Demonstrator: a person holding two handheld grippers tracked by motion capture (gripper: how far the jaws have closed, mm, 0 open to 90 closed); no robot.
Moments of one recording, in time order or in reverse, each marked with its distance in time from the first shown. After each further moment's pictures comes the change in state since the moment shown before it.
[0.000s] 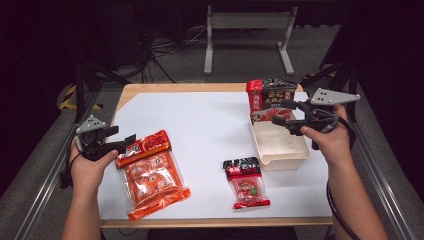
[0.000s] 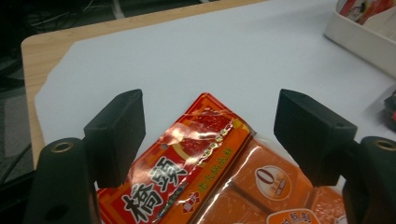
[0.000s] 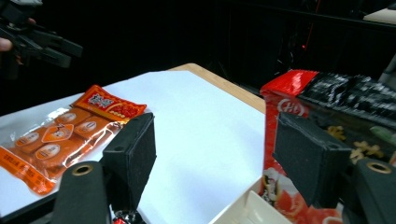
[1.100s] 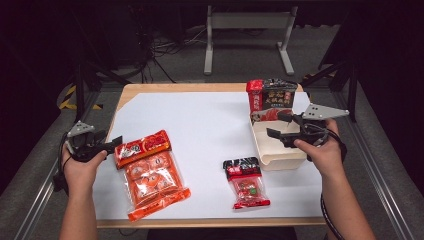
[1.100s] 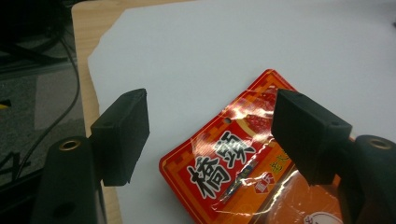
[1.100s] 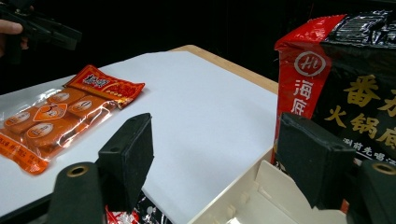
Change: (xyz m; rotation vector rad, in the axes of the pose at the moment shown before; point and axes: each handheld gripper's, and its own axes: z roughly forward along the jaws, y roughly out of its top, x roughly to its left) left arm 0.049 -0.036 0.013 0.011 0.084 -0.081; right arm 0.010 -0.033 0.010 0.048 -0.022 0.006
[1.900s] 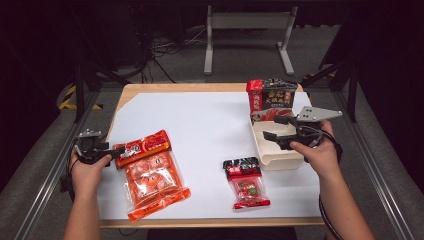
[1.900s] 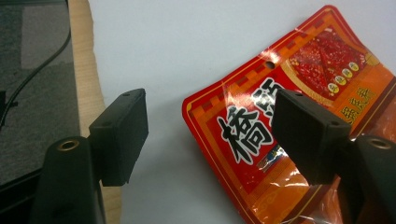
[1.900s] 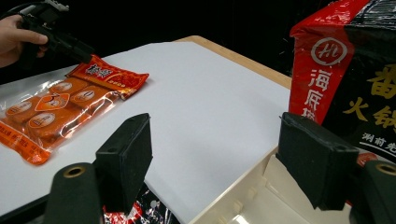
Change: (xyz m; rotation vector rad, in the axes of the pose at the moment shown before) left arm 0.017 -0.028 0.036 0.188 0.009 -0.123; right arm 0.003 -0.005 0.009 0.033 0.018 -0.008
